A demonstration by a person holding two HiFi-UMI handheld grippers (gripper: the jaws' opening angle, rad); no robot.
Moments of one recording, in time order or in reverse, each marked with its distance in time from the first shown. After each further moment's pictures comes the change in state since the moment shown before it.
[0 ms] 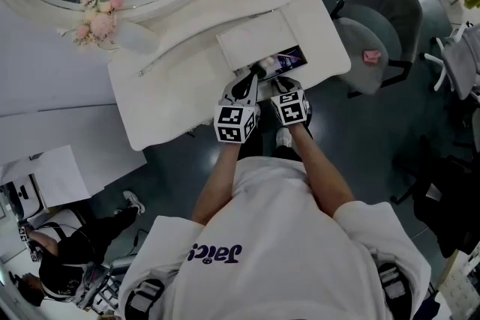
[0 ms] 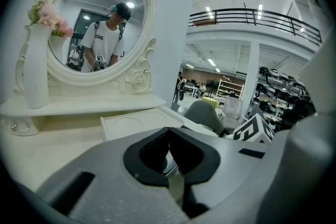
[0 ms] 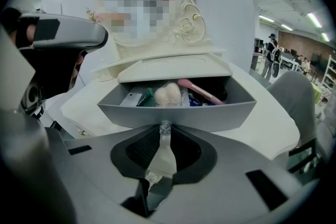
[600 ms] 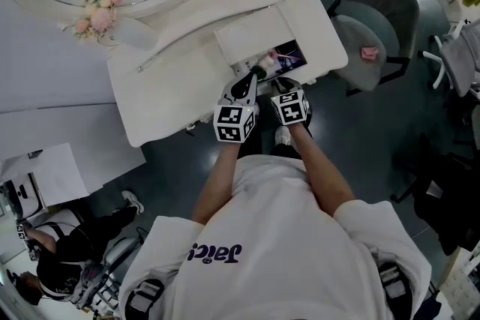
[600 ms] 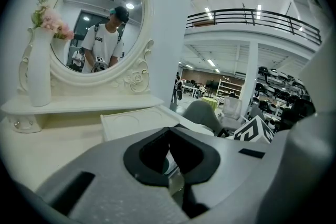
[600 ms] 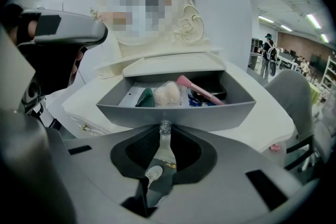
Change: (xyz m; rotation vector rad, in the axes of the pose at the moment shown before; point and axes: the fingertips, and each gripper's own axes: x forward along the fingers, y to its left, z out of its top) left arm -0.013 -0.015 -0.006 0.004 -0.009 0.003; right arm -0.016 0.001 -0.020 -0.007 0.015 -0.010
